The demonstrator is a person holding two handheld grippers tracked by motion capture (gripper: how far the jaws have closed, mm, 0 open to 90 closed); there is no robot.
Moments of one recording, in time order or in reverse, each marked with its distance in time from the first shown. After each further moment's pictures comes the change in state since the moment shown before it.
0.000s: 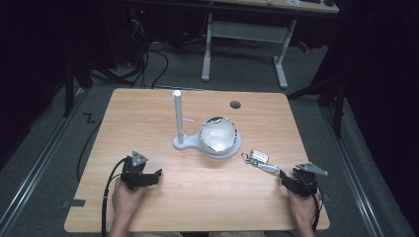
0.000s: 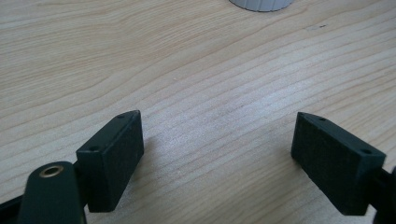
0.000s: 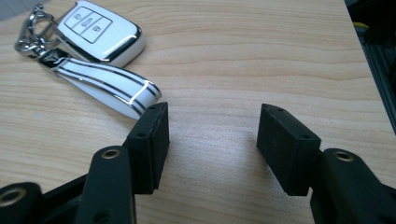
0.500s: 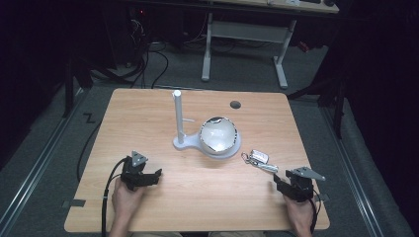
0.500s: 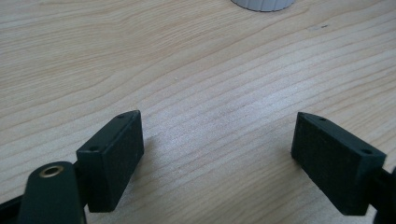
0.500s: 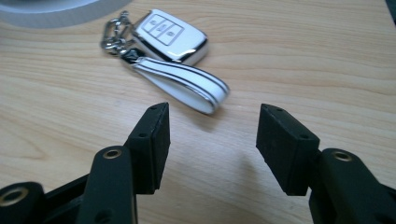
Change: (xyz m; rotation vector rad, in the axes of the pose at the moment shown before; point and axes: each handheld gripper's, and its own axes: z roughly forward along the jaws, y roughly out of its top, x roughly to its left) left arm 0.000 0.000 0.000 -0.004 0.004 -0.004; right arm 0.022 -0.002 -0.017 -0.032 0.103 -0.069
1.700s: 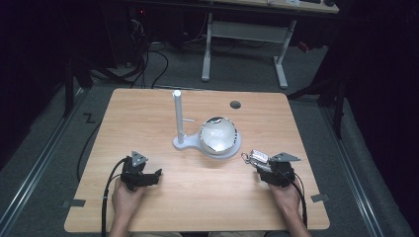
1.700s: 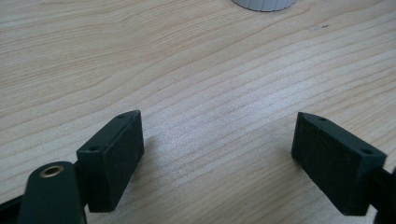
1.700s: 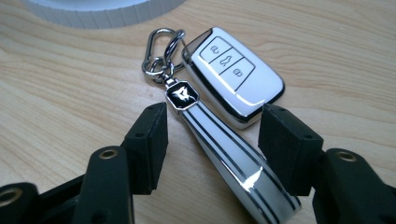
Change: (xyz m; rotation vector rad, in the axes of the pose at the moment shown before) left arm 0.000 0.000 0.000 -0.002 0.000 0.002; right arm 0.026 0.038 0.045 0.097 0.085 -0.144
